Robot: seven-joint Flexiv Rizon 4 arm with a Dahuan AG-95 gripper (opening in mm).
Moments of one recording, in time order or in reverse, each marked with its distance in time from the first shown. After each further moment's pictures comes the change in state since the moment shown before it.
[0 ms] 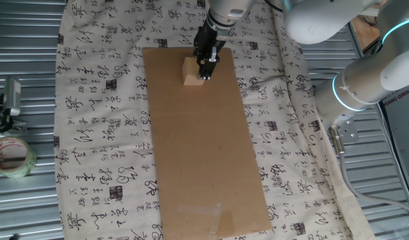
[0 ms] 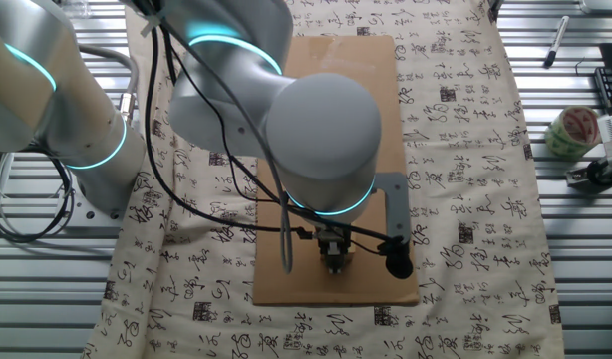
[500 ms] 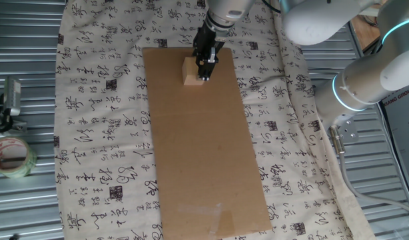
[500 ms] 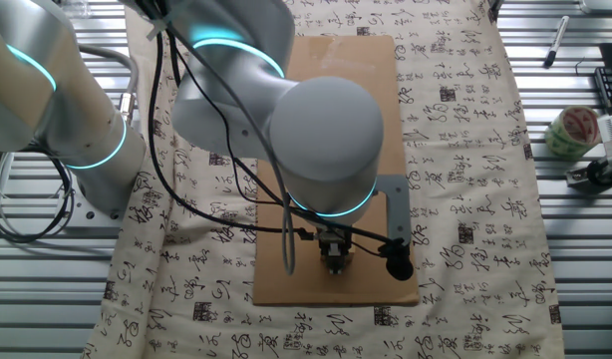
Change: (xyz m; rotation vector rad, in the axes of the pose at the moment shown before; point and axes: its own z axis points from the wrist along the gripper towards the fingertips) arm -0.002 0.000 0.007 0.003 0.002 0.007
